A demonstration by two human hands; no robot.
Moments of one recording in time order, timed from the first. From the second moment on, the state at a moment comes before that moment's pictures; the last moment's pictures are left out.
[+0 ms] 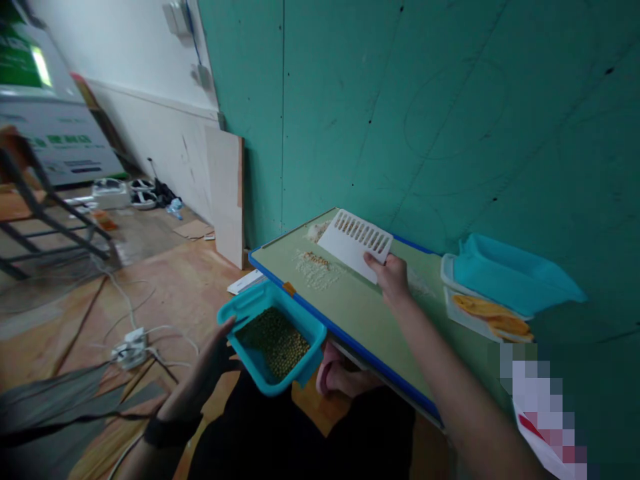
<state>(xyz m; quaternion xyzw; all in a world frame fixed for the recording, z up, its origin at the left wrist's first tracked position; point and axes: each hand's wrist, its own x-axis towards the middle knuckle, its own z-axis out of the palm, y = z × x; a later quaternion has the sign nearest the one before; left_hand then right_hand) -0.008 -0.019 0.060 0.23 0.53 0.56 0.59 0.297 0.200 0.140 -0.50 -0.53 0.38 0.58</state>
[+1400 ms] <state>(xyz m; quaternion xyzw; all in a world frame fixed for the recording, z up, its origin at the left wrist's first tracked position) 0.036 -0.022 0.066 0.16 0.56 0.58 0.57 0.294 0.196 0.120 -0.47 -0.49 0.51 0.53</state>
